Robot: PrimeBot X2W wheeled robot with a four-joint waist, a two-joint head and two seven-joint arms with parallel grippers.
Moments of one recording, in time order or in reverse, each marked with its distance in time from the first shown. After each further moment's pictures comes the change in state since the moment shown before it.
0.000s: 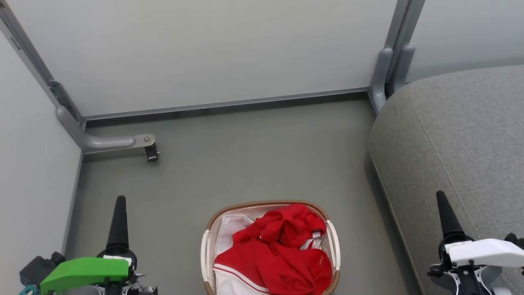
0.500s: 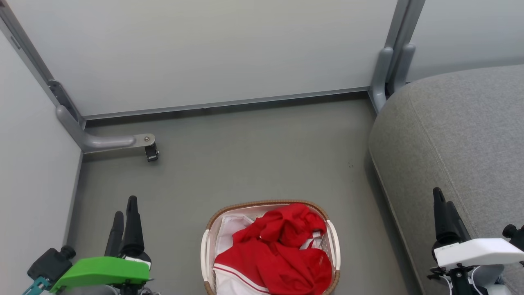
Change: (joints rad) left arm 0.021 0.001 -0.044 -0.042 0.276 0.039 -0.052; right arm 0.020 -0.003 0.016 -0.057 -0.300 0.000 -0.052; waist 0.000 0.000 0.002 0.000
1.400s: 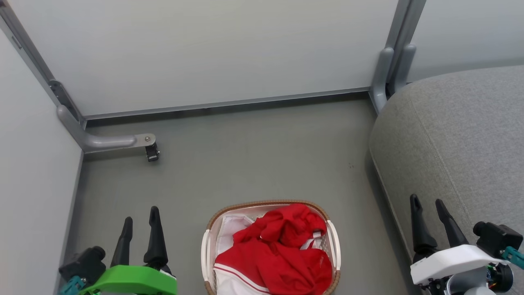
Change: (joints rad) left arm 0.032 0.002 -0.083 0.011 0.394 0.060 -0.076; right arm 0.028 -0.004 0.069 -0.013 -0.464 0.000 -0.076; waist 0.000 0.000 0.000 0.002
